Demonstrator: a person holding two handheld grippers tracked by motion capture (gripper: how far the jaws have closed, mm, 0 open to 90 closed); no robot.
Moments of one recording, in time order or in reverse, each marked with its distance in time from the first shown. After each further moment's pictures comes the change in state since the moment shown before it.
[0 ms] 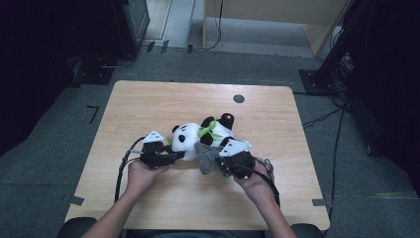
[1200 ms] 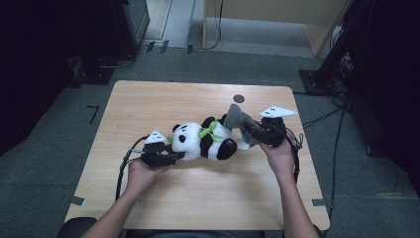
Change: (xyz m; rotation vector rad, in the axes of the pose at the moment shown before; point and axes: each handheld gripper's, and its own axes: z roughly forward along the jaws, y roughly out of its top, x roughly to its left) left arm -0.002 0.002 0.001 0.010 0.027 0.052; right arm -0.114 -0.006 -0.028 -0.164 -0.092 0.318
